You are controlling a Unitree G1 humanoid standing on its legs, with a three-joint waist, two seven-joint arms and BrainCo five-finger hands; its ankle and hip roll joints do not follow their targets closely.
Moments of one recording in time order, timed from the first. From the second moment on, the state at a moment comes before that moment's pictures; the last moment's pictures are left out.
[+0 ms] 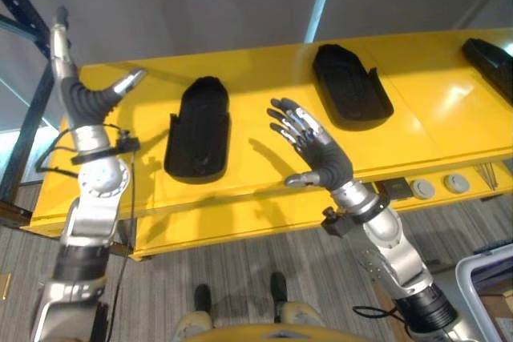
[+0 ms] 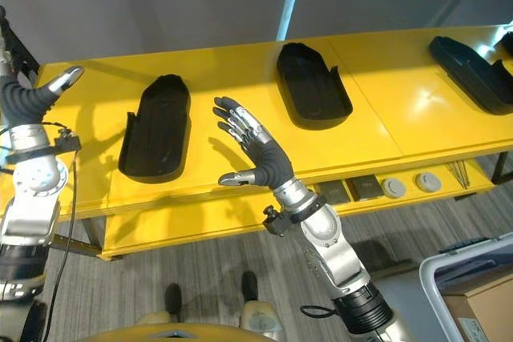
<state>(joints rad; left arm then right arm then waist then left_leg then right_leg) -0.25 0.46 0.08 -0.23 0.16 -0.17 0.49 -0.09 -0.51 0.31 -0.38 0.47 -0.29 0.22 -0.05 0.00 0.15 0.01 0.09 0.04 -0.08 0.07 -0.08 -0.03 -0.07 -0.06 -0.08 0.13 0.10</state>
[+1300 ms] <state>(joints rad) 0.17 0.41 -0.04 -0.33 -0.24 -0.35 0.28 -0.22 -0.33 0.57 0.09 0.43 -0.25 0.12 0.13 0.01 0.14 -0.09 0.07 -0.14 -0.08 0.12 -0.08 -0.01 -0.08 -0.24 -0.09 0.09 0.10</state>
